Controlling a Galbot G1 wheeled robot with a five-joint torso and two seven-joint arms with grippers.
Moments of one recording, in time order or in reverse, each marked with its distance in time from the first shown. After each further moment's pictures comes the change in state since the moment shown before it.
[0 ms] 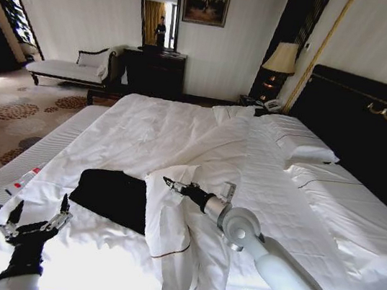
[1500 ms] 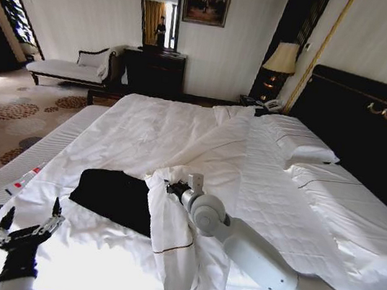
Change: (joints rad) left arm -0.015 0.002 -0.054 0.045 -0.087 -0.033 -0.014; right arm 0.082 0.116 -0.045 -0.020 -0.118 -0.155 0.392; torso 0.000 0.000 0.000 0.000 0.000
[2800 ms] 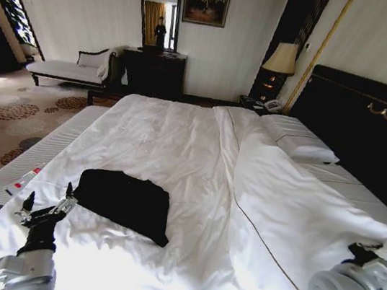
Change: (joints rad) left arm -0.251 0.050 0.041 0.060 -0.074 0.166 -0.013; right arm -1.019 0.245 1.291 0.164 -0.665 0.174 0.444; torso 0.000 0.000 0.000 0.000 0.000
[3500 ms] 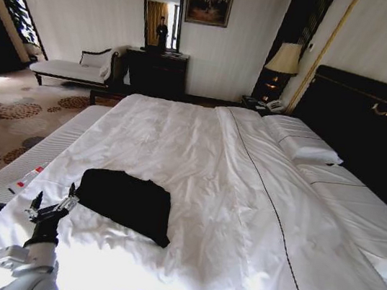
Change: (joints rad) left arm -0.051 0.105 -0.028 0.137 -0.139 -0.035 0.007; right arm 0.076 0.043 0.062 -0.550 -0.071 0.158 0.183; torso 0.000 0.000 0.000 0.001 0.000
